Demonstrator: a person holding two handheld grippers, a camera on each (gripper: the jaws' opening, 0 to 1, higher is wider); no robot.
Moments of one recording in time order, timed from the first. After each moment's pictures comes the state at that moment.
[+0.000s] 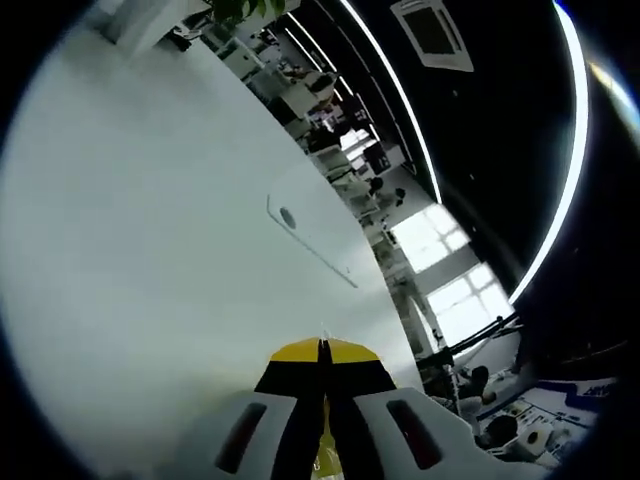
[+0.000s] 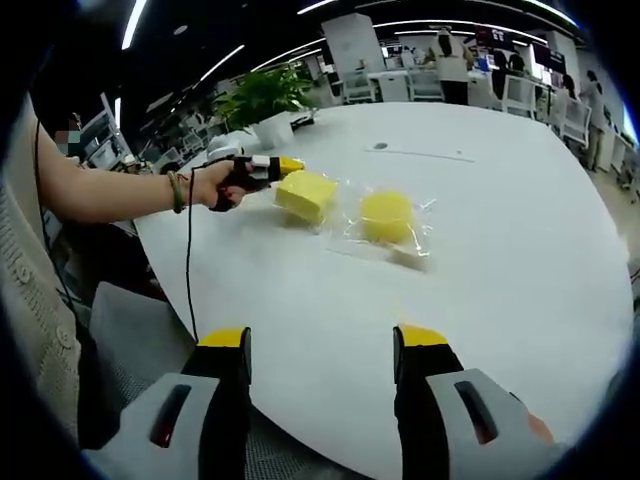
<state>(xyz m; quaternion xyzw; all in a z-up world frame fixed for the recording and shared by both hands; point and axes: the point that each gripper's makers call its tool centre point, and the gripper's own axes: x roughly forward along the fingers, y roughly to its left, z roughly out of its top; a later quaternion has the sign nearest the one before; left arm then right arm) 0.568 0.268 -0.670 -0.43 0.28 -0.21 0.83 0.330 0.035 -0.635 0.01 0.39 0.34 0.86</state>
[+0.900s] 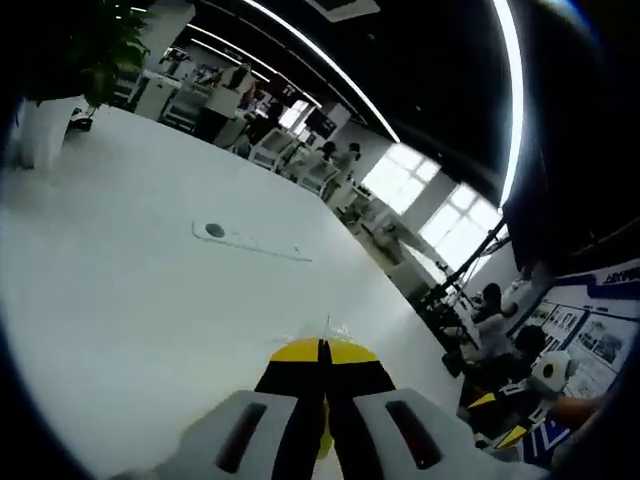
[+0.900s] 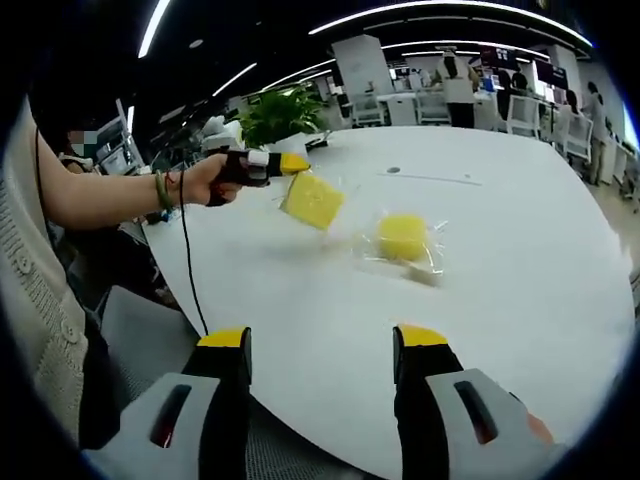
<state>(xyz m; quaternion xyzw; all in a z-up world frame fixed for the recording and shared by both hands) 0.508 0.225 -0.592 -0.26 0.27 -0.33 0.87 0.308 0.049 -0.615 0.02 0.33 0.36 0.87</state>
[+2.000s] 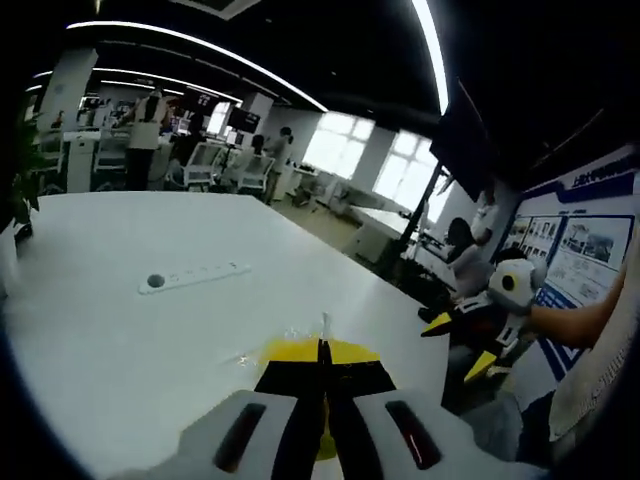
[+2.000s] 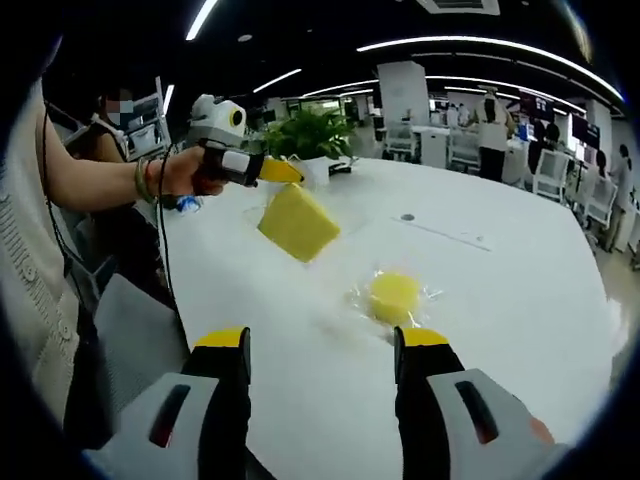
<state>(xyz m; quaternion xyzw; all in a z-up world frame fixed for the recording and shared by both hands) 0.455 0.175 -0.522 -0.10 0.23 -0.45 0.86 0.358 0.044 -0.574 -0.06 0.26 0.42 0.86</state>
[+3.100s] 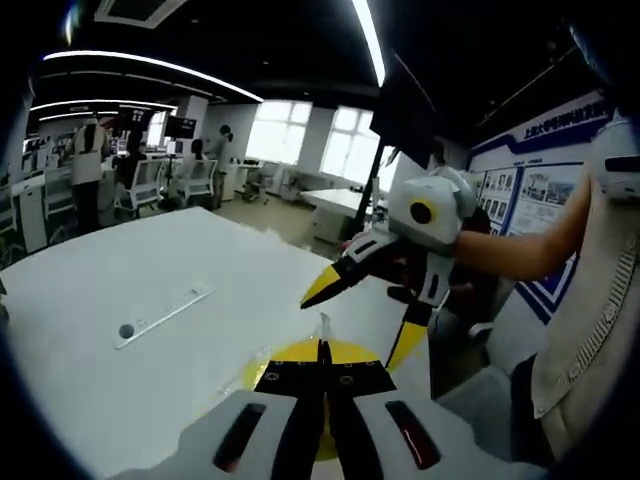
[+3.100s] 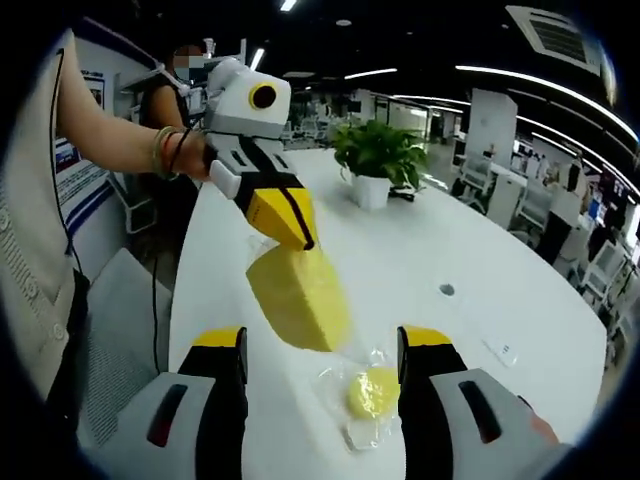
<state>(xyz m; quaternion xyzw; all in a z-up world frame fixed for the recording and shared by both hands) 0.454 0.145 -0.487 -0.02 0.21 -0.55 0.80 0.450 0.125 -0.530 -0.18 0.22 0.56 0.78</state>
